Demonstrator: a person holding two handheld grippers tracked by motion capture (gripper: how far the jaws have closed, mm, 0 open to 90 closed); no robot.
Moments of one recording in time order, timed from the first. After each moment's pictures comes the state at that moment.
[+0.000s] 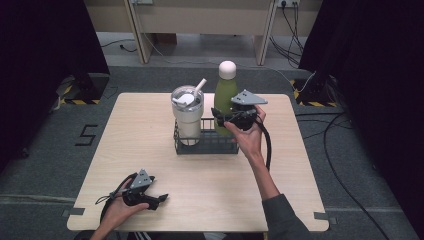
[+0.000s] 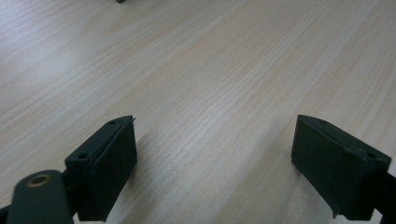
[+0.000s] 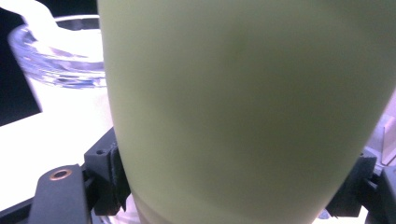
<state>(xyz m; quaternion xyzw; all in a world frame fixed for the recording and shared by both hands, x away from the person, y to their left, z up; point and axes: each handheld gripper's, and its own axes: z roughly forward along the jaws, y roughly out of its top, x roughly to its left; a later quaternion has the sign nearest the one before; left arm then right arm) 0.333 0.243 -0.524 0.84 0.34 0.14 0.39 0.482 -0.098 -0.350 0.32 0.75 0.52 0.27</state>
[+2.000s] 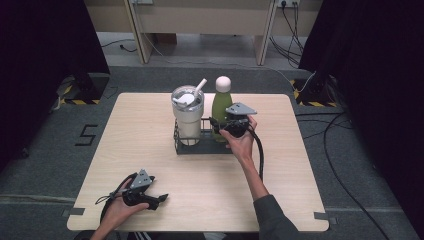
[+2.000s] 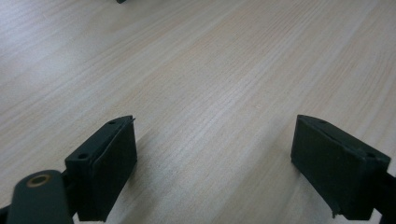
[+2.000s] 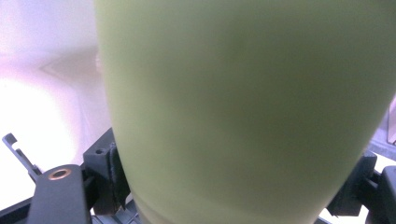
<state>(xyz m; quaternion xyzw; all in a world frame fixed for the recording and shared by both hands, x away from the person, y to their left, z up) 0.333 0.243 -0.524 0.84 0.34 0.14 0.39 0.507 -0.091 -0.419 0.34 0.75 0.50 0.26</state>
